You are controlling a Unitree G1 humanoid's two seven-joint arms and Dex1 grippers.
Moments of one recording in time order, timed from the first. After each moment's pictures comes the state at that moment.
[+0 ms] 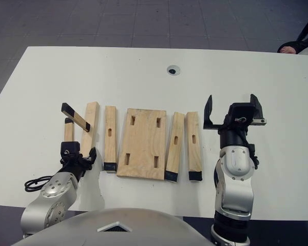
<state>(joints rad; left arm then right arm) 0.47 0.10 -0.08 -0.74 -0.09 0.97 0.12 0.21 -0.16 -0.15 -0.59 -0.04 0.36 0.03</state>
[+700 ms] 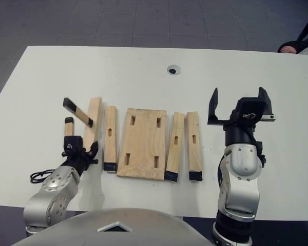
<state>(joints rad) 0.34 0.06 -0.04 -0.72 -0.19 0.87 0.00 0.16 -0.17 -0.19 -0.66 0.00 0.40 0.05</state>
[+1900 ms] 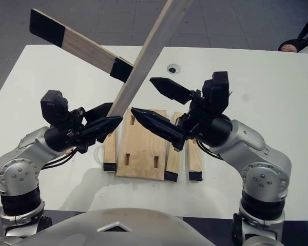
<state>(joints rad) -0.01 0.35 0.13 -0.56 -1.07 0.80 -0.84 -0.09 -0.49 -0.14 -0.70 1.25 0.74 0.51</state>
